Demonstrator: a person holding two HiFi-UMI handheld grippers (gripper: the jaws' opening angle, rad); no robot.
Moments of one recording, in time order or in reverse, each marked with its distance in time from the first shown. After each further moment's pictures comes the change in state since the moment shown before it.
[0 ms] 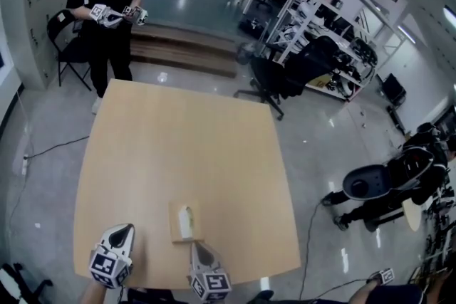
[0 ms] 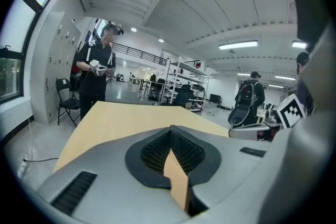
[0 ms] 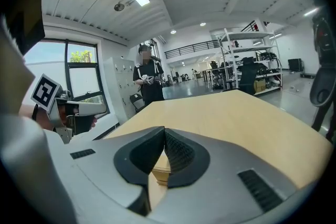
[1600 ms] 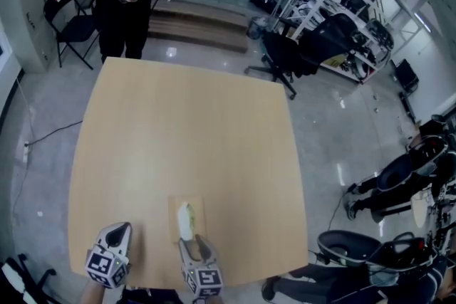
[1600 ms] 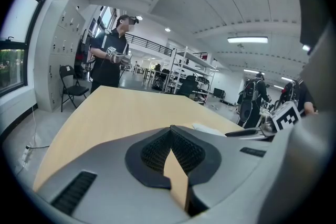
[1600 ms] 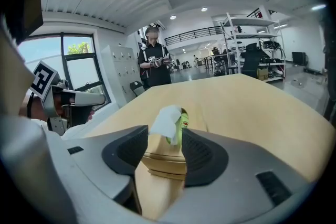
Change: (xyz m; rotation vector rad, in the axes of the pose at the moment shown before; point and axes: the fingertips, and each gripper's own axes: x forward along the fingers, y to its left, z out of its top) left arm 0.021 0.019 -0.042 -0.071 0.131 0.026; right arm 0.043 -0.003 -0.049 0.006 0.155 0.006
